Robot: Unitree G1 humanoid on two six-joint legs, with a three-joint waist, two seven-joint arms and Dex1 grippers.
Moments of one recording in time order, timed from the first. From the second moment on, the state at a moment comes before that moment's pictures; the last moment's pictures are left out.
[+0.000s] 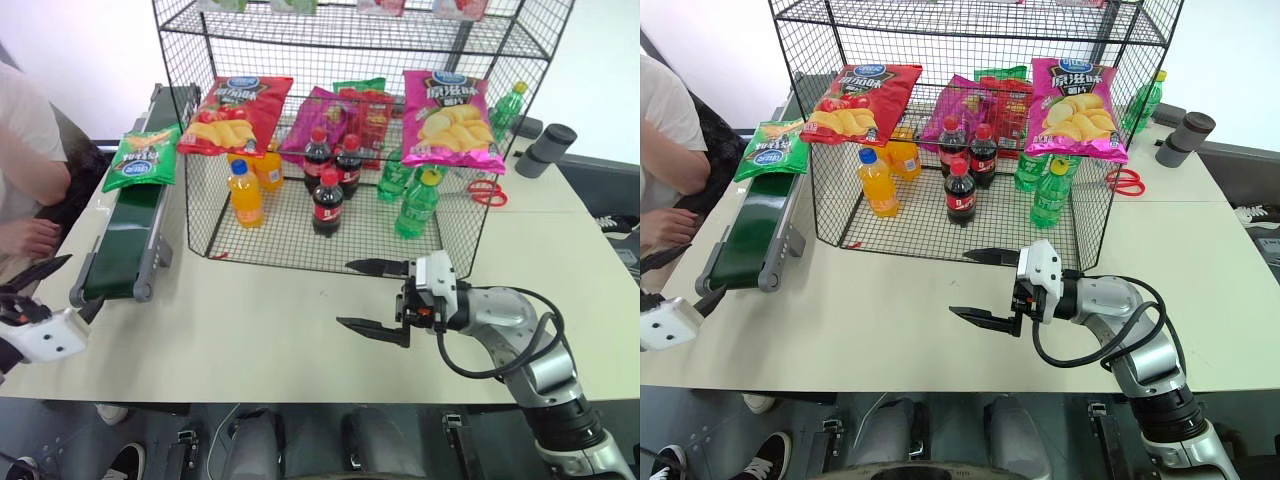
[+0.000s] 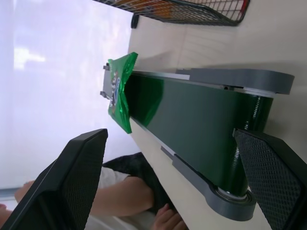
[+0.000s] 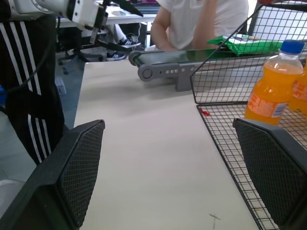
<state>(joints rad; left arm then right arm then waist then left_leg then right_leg) 0.24 0.86 0.60 0.28 0.38 -0.77 -0.45 -0.17 -0.55 0.11 -0.32 0.47 0.20 1.04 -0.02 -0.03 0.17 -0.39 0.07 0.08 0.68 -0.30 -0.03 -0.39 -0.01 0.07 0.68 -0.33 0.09</state>
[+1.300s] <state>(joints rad) 0.19 0.94 0.41 0.30 0.41 -0.64 -0.22 -0.15 -0.56 0.10 -0.32 0.46 0.19 1.04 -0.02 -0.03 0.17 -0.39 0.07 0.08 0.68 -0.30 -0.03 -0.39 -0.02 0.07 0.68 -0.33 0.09</state>
